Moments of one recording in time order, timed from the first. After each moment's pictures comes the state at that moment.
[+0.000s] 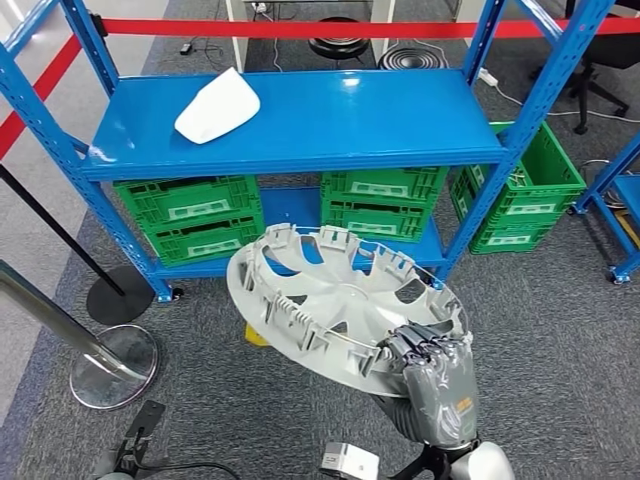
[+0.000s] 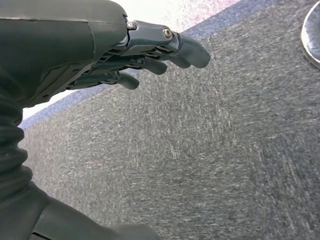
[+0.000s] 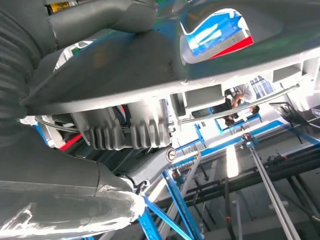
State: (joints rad) left arm -0.09 -0.15 0.85 -0.21 -1.10 0.20 -0.32; right arm 0.09 -0.14 0.60 -1.76 1.23 -0.60 0.00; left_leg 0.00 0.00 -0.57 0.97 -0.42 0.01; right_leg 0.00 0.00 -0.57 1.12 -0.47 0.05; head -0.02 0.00
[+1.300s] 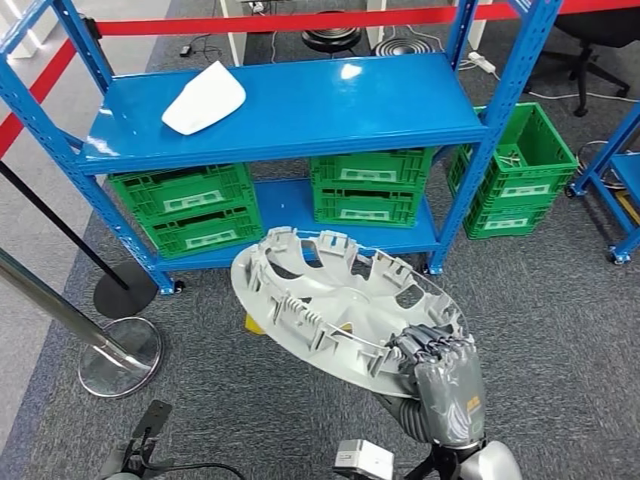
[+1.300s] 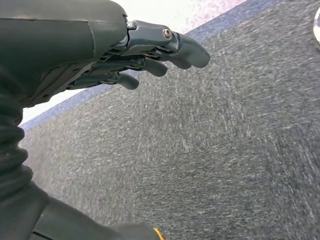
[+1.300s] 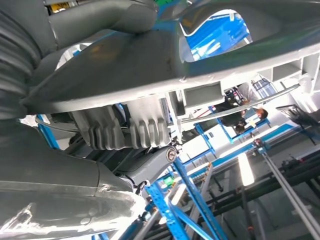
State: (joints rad) left arm -0.09 -0.15 0.85 -0.21 -1.10 0.20 -0.32; right arm 0.12 -0.14 0.57 -1.77 1.15 -0.58 -0.03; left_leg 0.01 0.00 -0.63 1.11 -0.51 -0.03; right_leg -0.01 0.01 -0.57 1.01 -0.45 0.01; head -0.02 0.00
